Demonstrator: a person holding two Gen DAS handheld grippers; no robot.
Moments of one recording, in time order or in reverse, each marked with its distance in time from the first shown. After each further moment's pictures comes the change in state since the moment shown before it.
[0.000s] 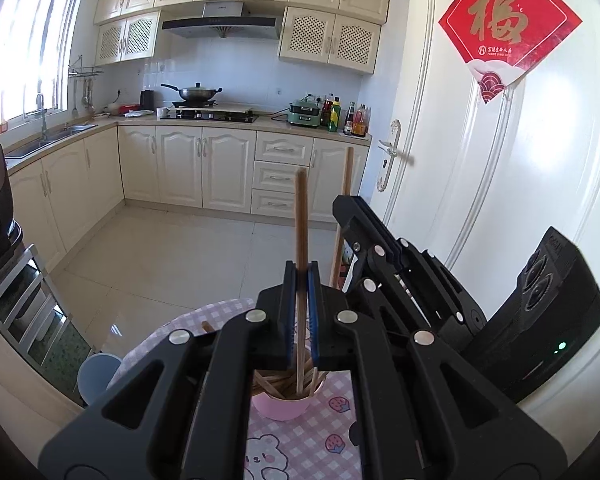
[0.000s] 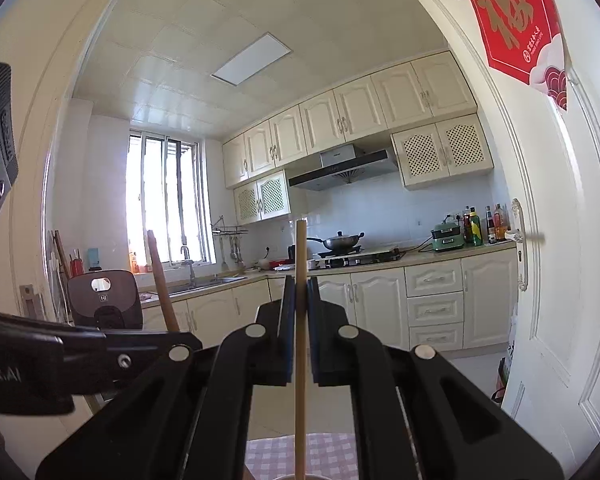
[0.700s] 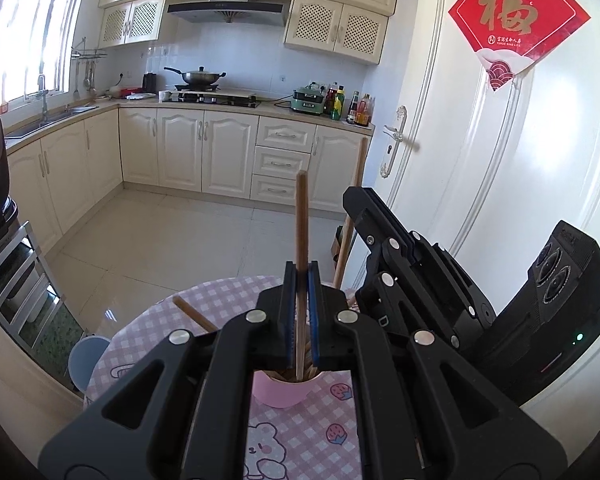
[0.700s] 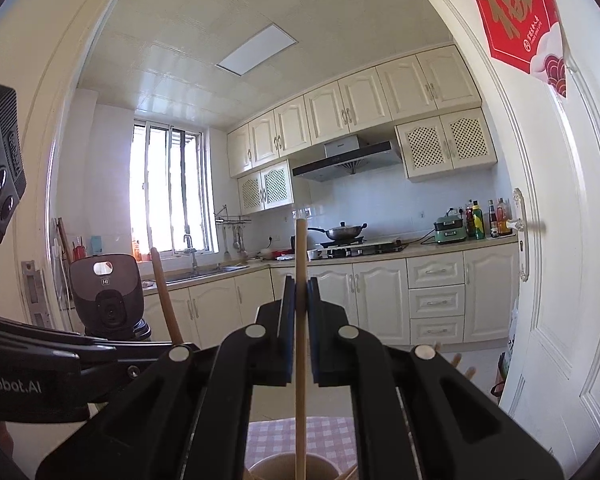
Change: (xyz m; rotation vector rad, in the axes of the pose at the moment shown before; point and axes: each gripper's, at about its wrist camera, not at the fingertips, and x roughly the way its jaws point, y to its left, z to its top) left arm 0.016 0.007 -0.025 -0.036 0.037 -0.010; right arm -0.004 0.000 -0.020 -0.011 0.043 0.016
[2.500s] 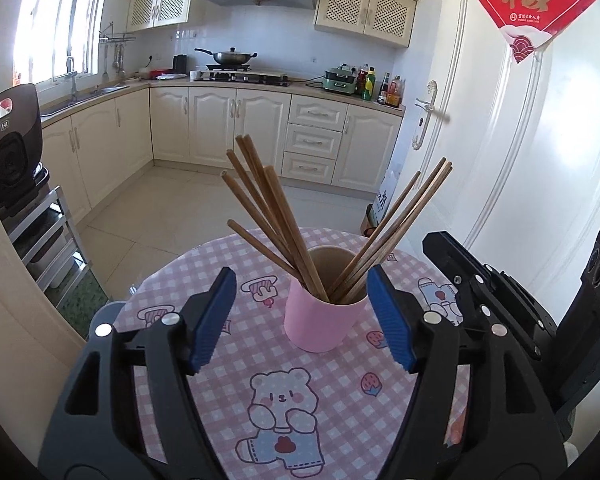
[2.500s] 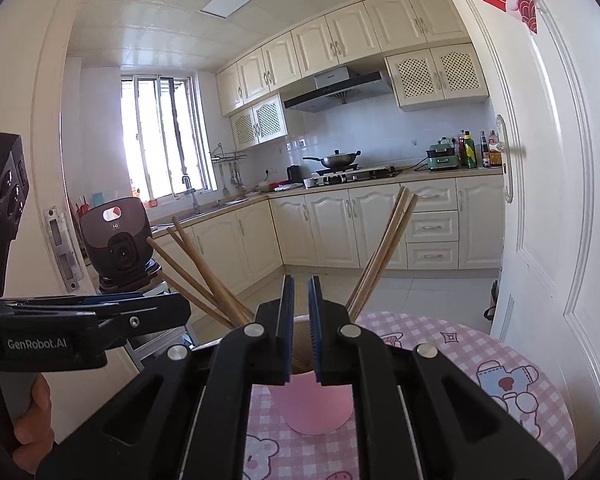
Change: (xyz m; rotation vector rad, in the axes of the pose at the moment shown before) left arm -0.021 0.018 -0.061 -0.030 0.049 0.121; right arm -0.056 0.003 -0.034 0.066 0.264 -0.015
